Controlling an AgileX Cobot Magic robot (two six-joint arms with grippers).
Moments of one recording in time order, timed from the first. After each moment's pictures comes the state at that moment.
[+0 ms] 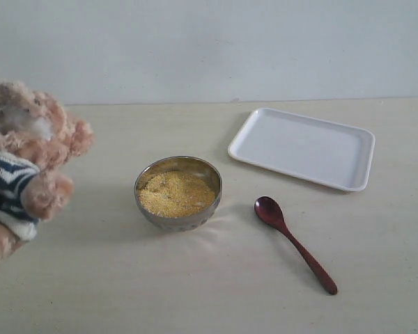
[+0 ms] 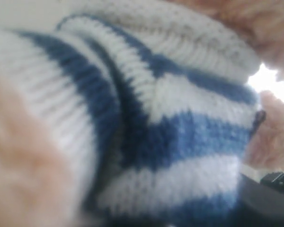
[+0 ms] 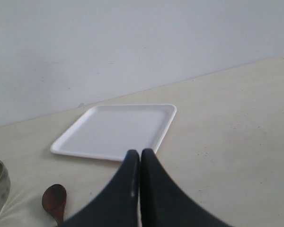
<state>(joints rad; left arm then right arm) 0.43 1.35 -0.71 -0.90 1.18 0.92 0.01 0.01 0.00 0.30 0.20 -0.02</state>
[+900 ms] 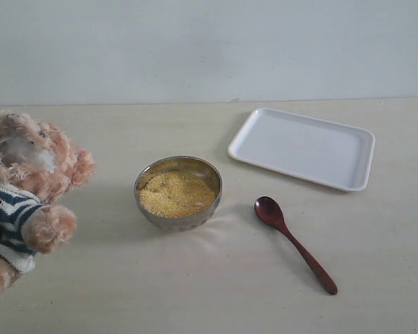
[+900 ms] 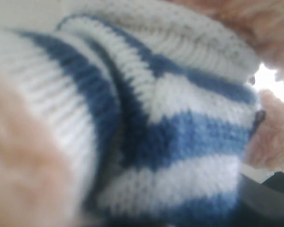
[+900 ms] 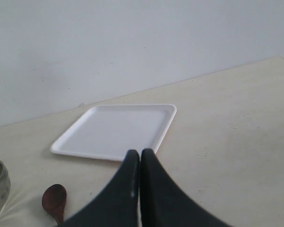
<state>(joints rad) 0.43 1.30 -0.61 -0.86 1.14 0.93 0.01 0.01 0.00 0.30 0.20 -0.02</state>
